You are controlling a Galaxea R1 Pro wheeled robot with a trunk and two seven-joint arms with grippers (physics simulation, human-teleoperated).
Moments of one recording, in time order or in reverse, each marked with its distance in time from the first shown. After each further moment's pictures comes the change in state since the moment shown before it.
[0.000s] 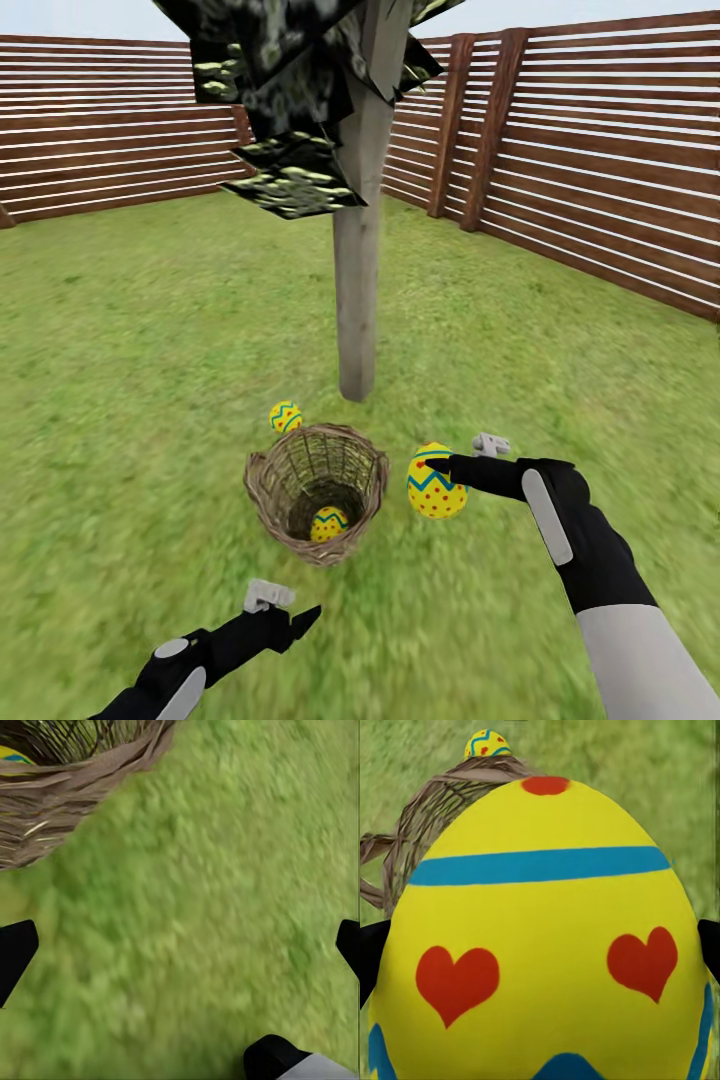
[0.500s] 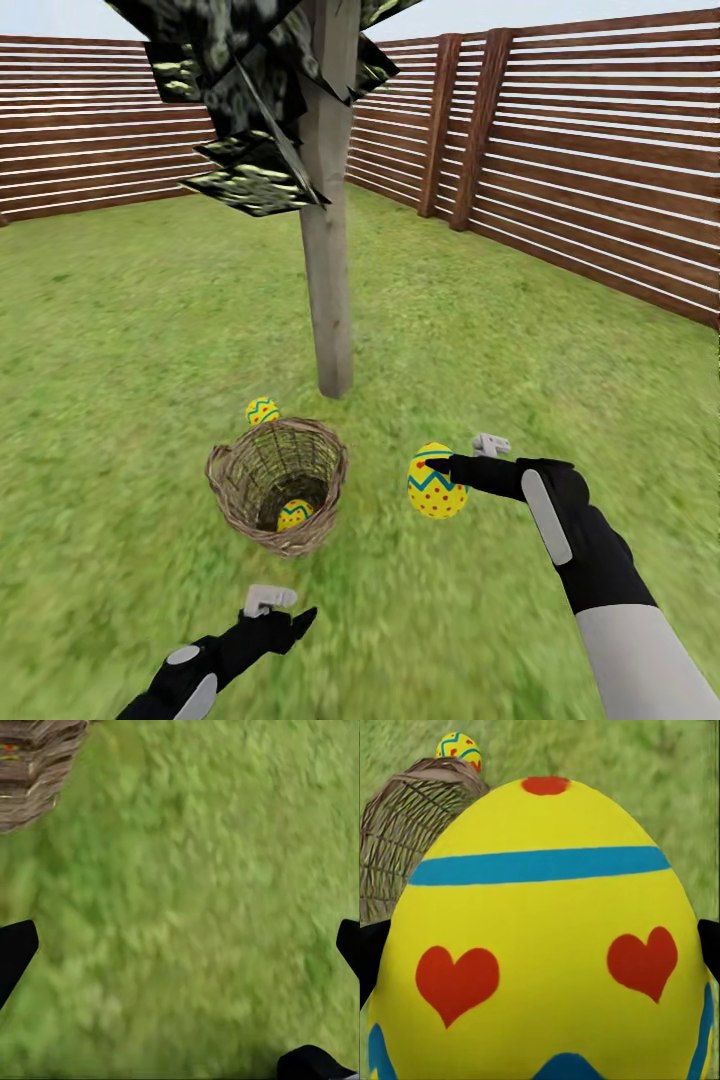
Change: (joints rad) left arm 0.000 -0.045 0.000 0.050 -0.009 -0.011 0.163; right arm 0.000 0.001 0.001 0.000 0.005 -0.004 -0.004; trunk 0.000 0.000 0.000
